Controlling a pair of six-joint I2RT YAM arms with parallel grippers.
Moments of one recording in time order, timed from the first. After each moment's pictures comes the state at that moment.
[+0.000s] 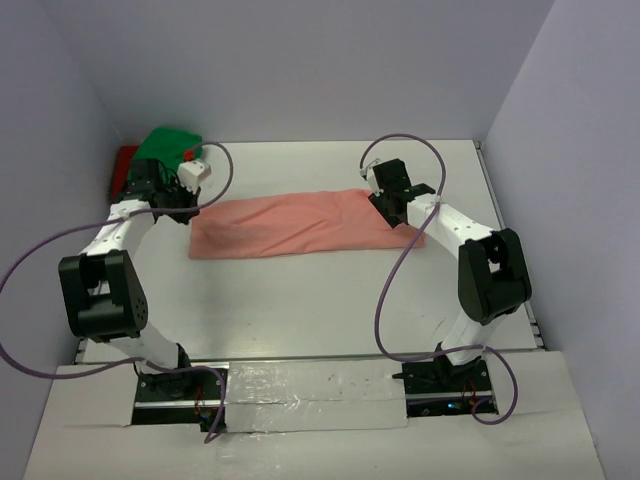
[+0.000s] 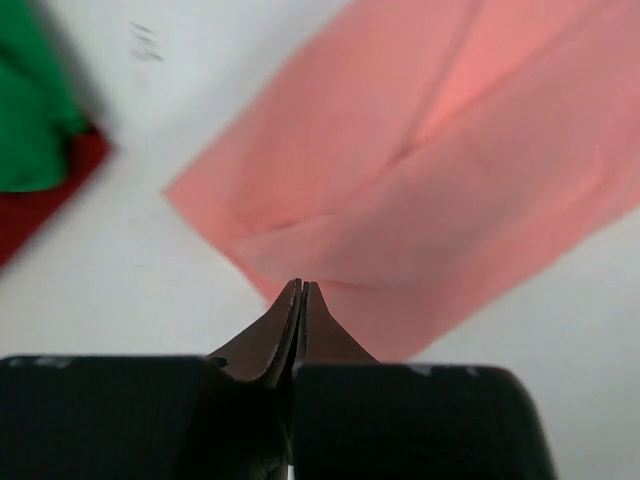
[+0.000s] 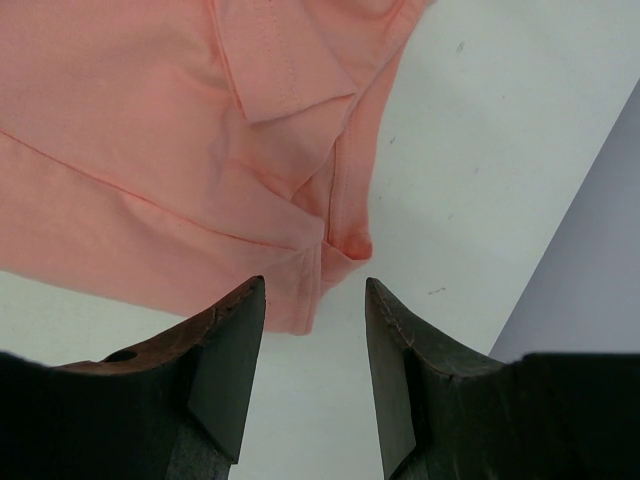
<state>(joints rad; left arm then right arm) 0.10 1.61 1.18 -0.43 0.44 0.61 0.34 1.70 1.22 -0.48 0.37 -0.38</state>
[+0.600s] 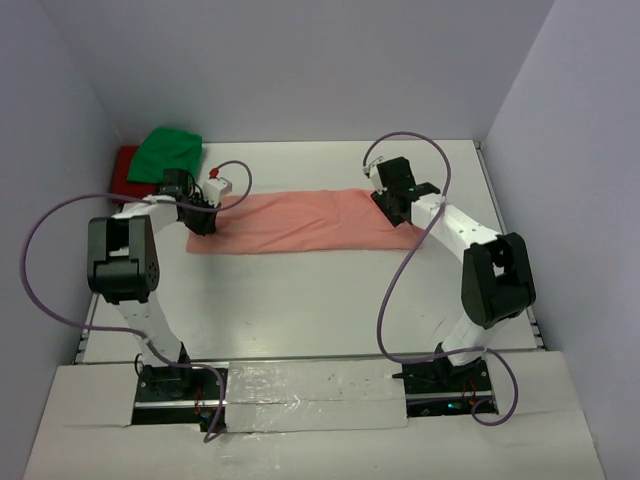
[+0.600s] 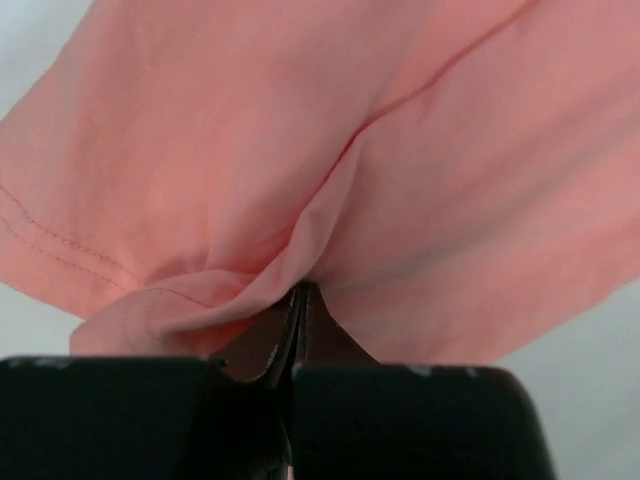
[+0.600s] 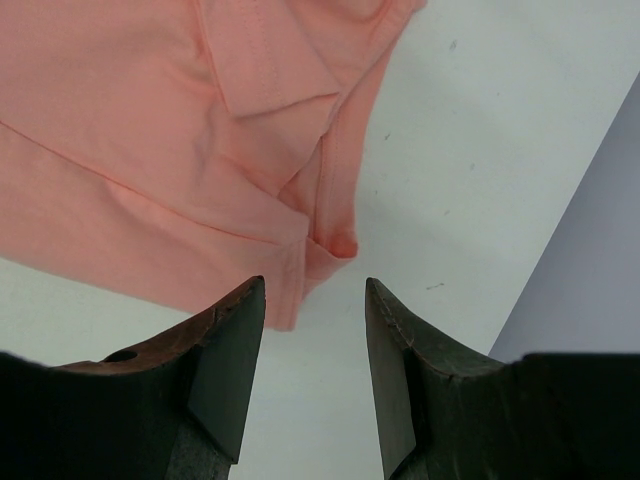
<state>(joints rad) 0.01 1.87 1.15 -0.36 0.38 0.61 0.33 1.67 1.22 -0.49 0.35 -0.38</state>
